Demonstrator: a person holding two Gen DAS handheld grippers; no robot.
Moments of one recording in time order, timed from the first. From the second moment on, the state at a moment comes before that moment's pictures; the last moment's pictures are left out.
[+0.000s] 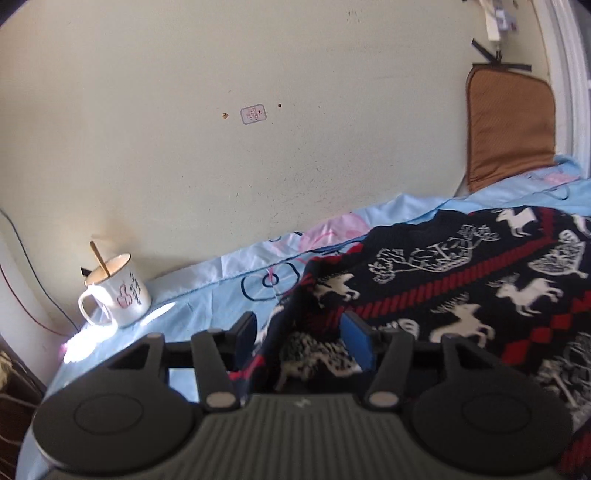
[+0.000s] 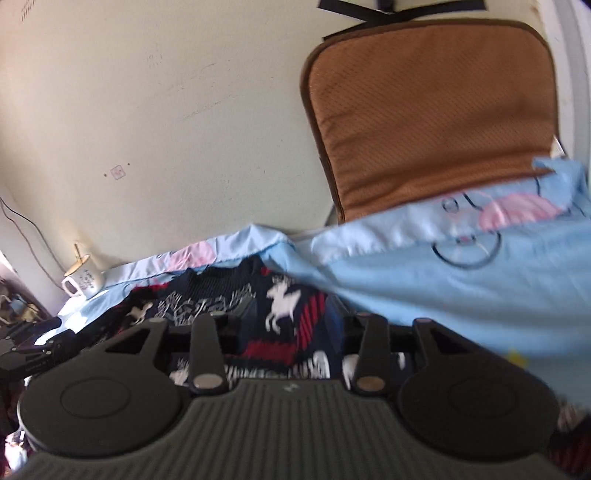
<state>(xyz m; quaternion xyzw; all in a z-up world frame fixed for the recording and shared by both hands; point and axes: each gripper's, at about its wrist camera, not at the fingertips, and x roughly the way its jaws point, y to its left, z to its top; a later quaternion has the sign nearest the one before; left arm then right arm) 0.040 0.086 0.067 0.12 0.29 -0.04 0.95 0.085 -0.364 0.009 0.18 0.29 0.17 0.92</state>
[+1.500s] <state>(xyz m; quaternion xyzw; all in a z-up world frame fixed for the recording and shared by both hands) -0.174 0.087 0.016 -0.07 0.43 -0.09 0.90 -0.136 -0.281 -0.080 0.23 0.35 0.31 0.85</state>
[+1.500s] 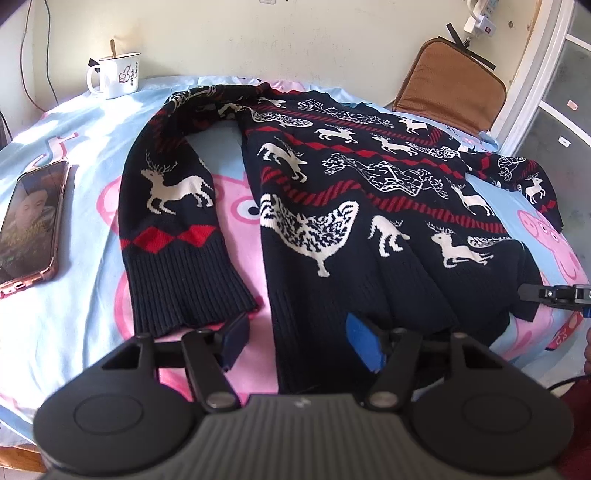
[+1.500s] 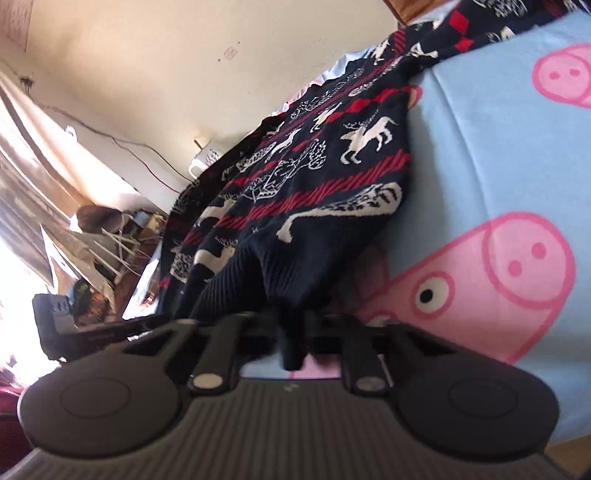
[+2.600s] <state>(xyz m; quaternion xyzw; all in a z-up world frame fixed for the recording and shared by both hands) -0.178 0.100 0.036 -0.09 0.47 -0.06 0.88 -0.140 -0.355 -0.059 0.11 0.38 0.15 0.91</state>
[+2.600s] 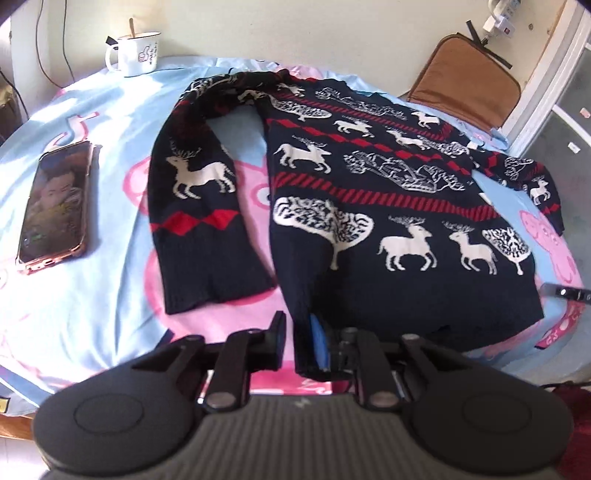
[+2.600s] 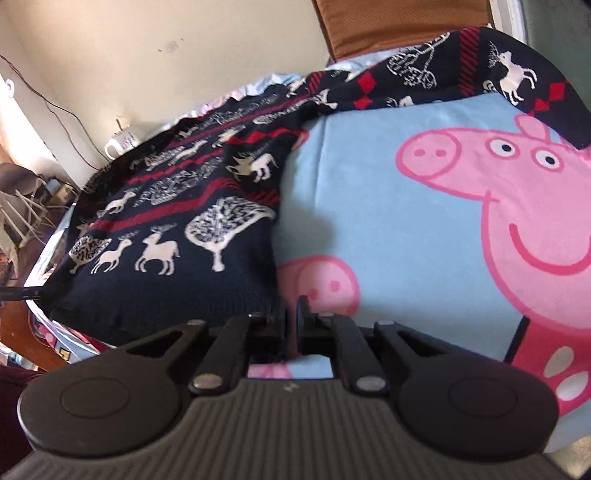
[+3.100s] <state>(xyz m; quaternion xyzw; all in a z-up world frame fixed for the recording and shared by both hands) -0.126 0.168 0.018 -0.12 0.39 0.06 0.91 -0.061 -0.220 -0.004 0.10 0.33 0.36 0.87</state>
